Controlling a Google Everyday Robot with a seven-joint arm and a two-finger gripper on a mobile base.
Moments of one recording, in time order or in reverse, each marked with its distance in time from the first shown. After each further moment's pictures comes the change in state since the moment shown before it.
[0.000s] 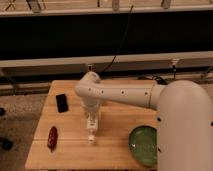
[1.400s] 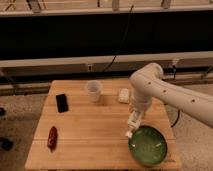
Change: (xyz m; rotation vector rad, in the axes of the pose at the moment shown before) arm -0.009 0.244 -0.067 -0.006 0.029 0.445
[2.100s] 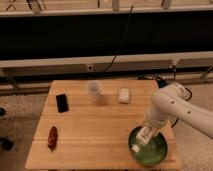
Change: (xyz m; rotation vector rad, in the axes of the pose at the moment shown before) arm -0.022 0.081 0.041 0.065 -0.067 0.222
